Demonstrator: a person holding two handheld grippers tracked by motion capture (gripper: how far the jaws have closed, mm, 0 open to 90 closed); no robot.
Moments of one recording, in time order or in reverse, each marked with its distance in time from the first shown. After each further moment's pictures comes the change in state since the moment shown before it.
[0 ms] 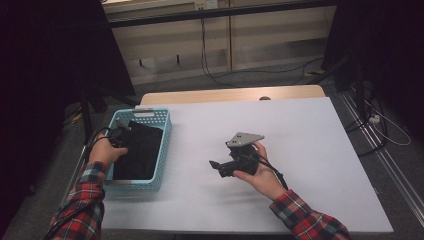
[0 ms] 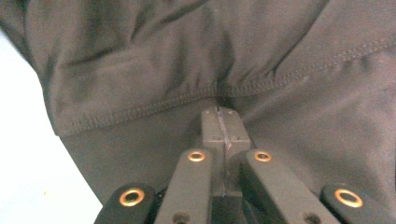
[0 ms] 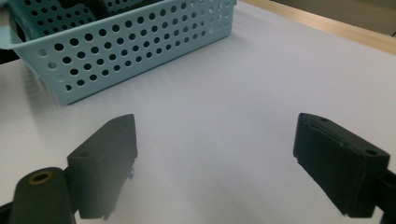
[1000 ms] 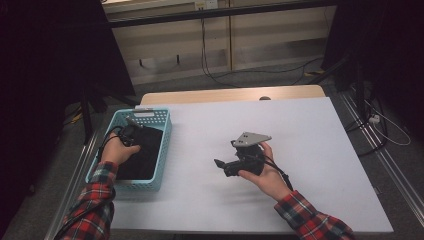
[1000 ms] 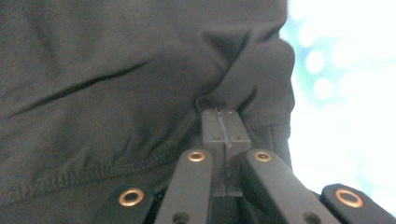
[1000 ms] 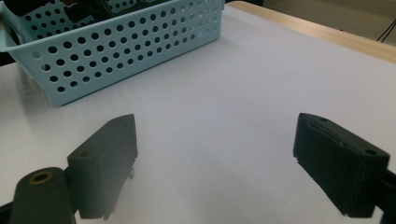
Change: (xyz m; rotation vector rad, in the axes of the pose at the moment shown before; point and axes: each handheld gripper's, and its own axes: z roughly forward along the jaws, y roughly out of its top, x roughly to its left) left arm -0.031 0.019 0.016 -0.109 -0.135 0.031; right arm -0.007 -0.004 -0.011 -0.024 -0.024 0.000
